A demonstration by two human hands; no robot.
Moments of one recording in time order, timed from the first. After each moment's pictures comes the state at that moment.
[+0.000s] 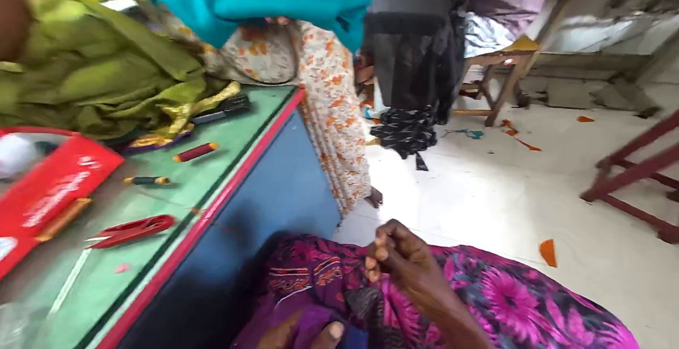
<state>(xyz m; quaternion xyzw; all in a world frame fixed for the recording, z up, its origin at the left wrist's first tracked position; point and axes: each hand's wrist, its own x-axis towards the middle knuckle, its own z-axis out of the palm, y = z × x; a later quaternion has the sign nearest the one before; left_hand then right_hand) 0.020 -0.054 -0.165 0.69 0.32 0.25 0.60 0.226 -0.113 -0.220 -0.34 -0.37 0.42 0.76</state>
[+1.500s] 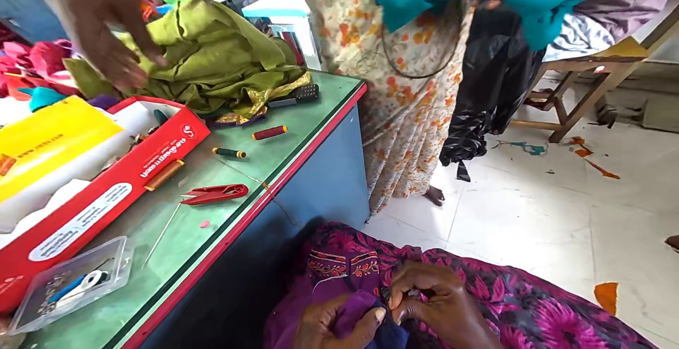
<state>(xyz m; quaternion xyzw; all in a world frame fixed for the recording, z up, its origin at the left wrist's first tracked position) 0.020 -0.052 -0.172 0.70 0.35 0.28 0.55 0.209 -0.108 -0.238 -0.38 -0.59 0.28 0.65</state>
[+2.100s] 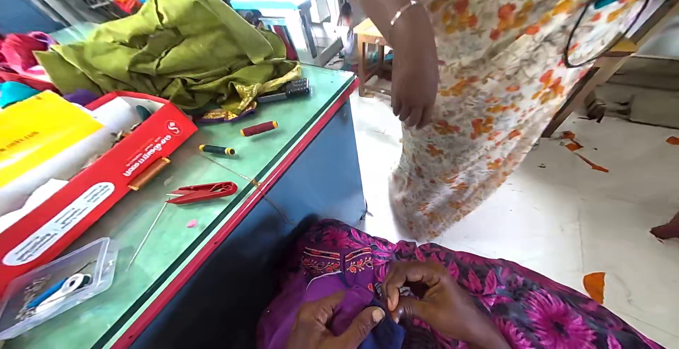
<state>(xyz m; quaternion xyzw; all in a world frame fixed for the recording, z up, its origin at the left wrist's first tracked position) 0.021 -0.051 -0.173 0.71 0.35 0.26 0.55 0.215 -0.108 -0.239 -0.32 -0.57 0.42 0.64</state>
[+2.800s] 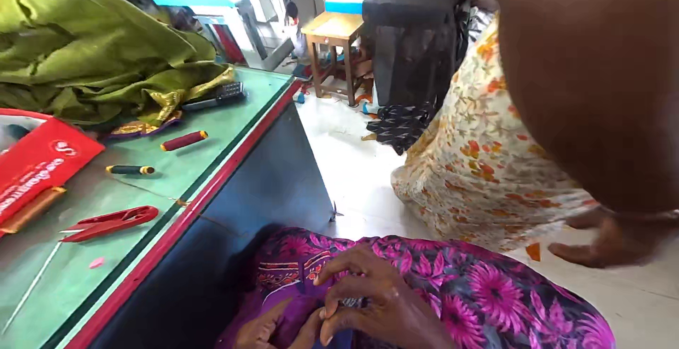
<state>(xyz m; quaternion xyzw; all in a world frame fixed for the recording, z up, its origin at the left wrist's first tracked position) 0.025 -0.052 -0.169 0.76 0.35 0.26 0.47 0.203 -0.115 -0.217 -0.46 -0.65 0.13 0.59</state>
